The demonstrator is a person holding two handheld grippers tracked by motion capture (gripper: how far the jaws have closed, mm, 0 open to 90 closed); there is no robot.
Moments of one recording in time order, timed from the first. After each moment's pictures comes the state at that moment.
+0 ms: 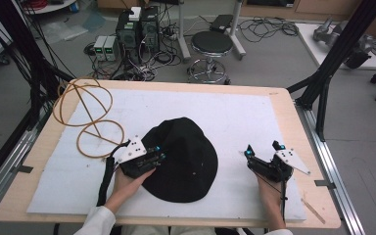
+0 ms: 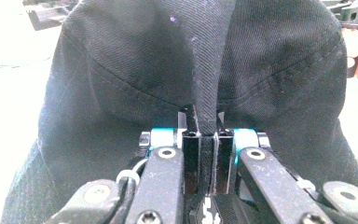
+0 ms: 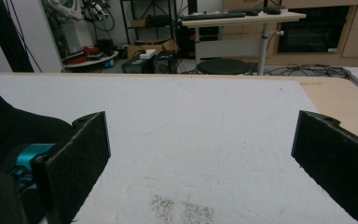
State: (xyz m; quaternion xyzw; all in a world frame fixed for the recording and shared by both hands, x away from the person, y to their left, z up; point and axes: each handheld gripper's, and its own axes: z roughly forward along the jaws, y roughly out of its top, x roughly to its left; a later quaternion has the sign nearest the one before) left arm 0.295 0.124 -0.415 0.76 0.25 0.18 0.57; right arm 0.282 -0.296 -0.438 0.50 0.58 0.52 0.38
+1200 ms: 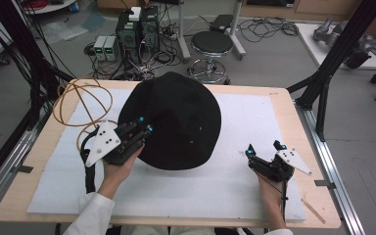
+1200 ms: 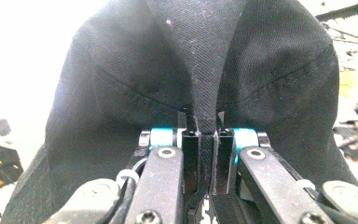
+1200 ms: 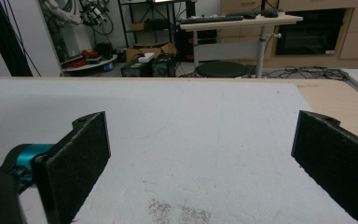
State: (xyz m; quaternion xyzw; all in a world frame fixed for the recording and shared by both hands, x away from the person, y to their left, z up) left arm 0.273 0.142 -0.318 0.63 0.17 0.36 0.67; right arm 0.282 -0.298 -0.437 0.50 0.57 0.52 0.38
